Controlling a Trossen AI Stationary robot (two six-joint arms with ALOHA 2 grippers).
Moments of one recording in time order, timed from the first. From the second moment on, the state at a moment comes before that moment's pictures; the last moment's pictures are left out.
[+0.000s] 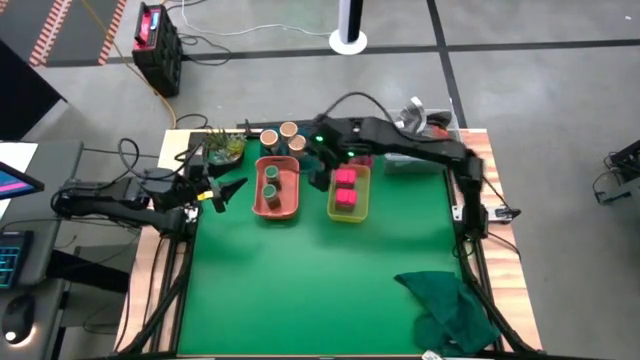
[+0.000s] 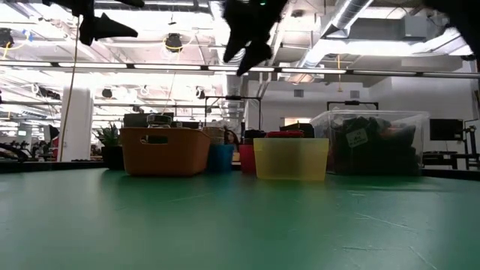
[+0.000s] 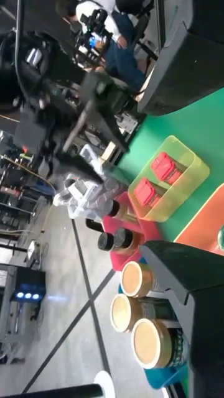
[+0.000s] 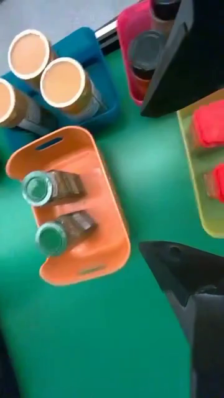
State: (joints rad) left arm -0.08 0.48 0.66 -0.28 -0.61 -0.43; right arm -0.22 1.95 2.03 -1.00 0.01 0.10
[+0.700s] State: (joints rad) left arm -0.08 0.47 0.66 -0.24 -0.67 -0.25; right arm -0.09 1.21 0.82 -0.22 0.22 0.71
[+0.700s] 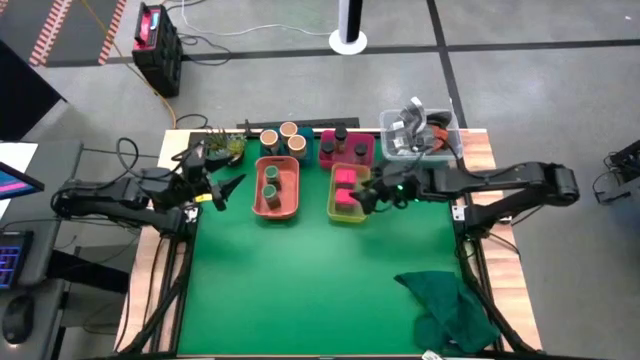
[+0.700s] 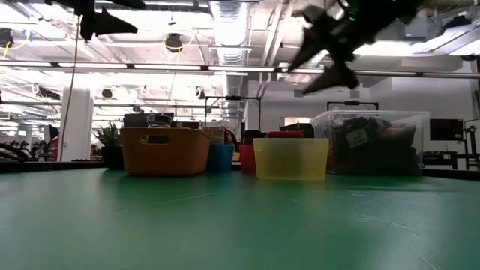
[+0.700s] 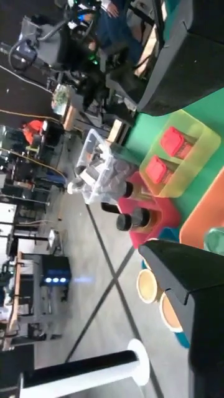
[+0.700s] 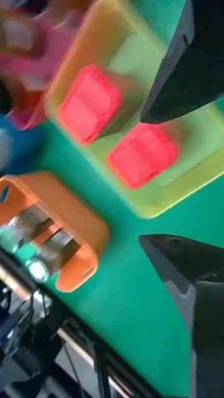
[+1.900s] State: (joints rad) left arm -0.14 0.48 0.44 -0.10 -0.79 -0.51; right arm -0.07 0.56 0.07 0.39 0.27 0.83
